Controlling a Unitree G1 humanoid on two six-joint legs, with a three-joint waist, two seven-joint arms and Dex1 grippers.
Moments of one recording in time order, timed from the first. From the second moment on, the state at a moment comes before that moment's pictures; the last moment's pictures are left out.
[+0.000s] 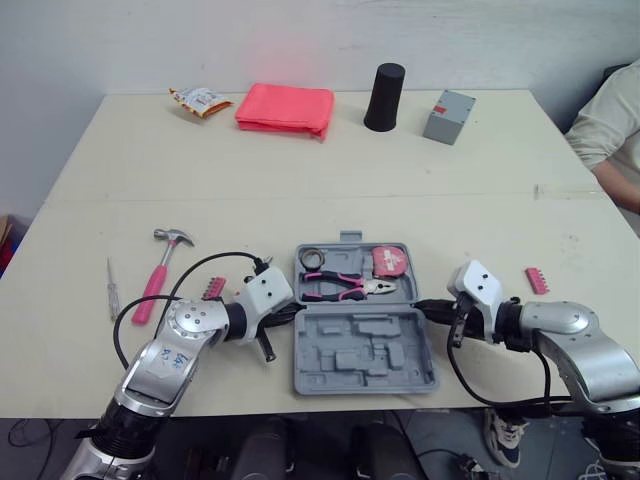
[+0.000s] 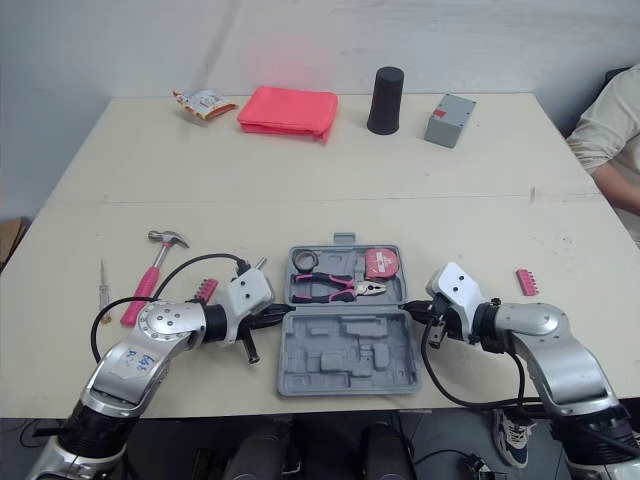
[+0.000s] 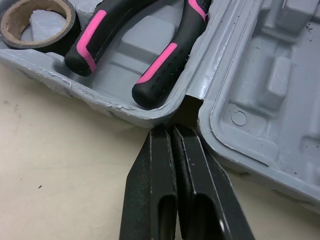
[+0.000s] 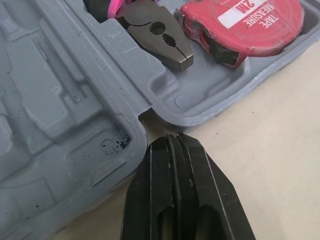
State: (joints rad) left arm -0.26 0.54 -0.20 -0.42 -0.05 0.76 -0.74; right arm -0.17 -0.76 0.00 -0.23 0.29 0.54 0.95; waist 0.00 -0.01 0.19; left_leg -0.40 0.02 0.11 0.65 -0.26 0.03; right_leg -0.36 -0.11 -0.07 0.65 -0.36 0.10
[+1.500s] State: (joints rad) left arm 0.45 0.92 1.17 0.15 -0.52 0.56 -0.97; right arm 0.03 -1.22 -0.63 0.58 0.33 0.25 1.25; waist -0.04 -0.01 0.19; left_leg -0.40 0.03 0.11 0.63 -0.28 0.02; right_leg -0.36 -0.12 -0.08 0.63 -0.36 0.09
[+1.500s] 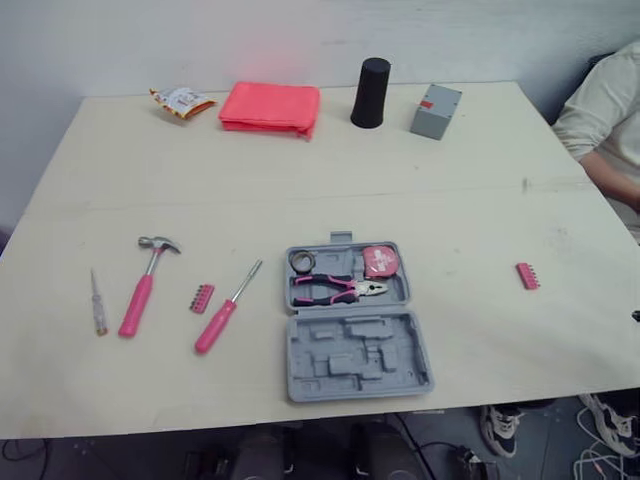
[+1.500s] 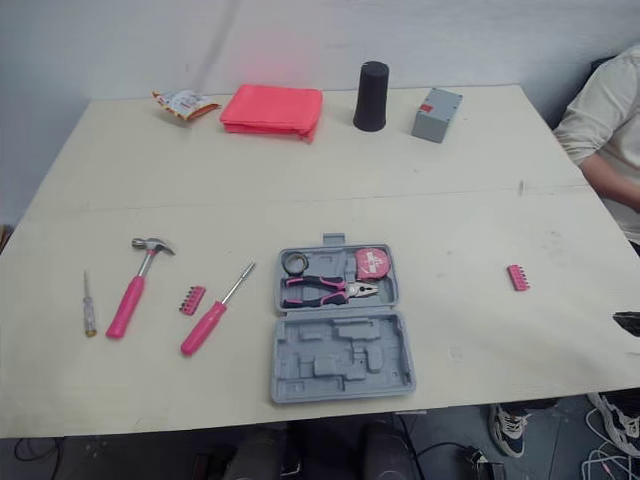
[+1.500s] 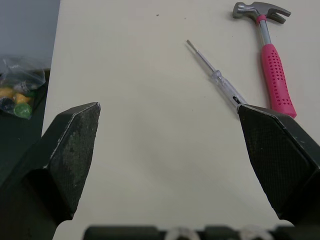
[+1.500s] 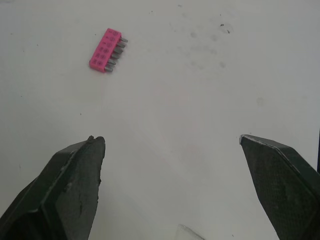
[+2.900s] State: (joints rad) left arm -0.11 0.51 0.74 -0.40 -0.41 1.32 -0.07; right arm -0.78 -0.65 -0.01 -0.33 0.92 0.78 1.12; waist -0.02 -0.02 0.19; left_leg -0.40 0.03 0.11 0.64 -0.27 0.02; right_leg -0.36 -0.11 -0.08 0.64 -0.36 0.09
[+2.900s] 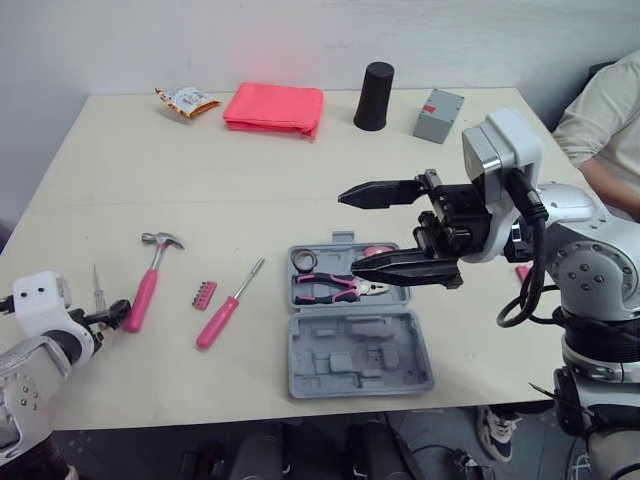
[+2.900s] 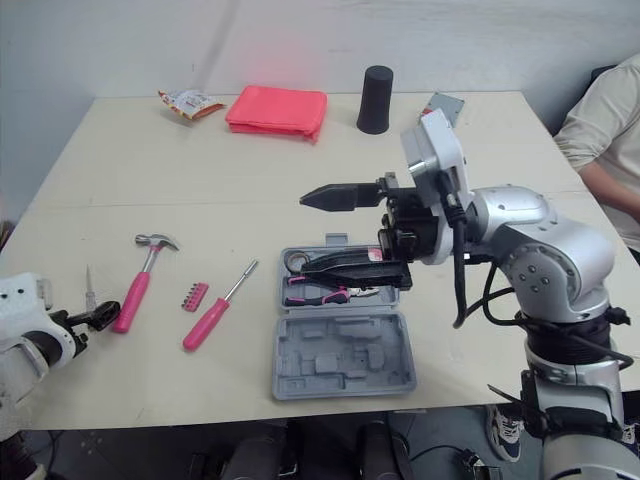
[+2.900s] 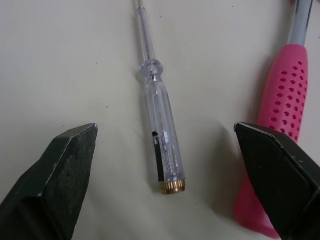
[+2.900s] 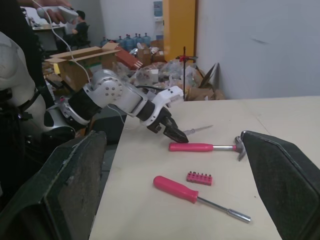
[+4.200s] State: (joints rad) left arm -0.17 0.91 0.43 -0.57 -0.53 1.24 -0.50; right arm -0.68 -0.80 -0.01 -0.29 0.83 0.77 1.16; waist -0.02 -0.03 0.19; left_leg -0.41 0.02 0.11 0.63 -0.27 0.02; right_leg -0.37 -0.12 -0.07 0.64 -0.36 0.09
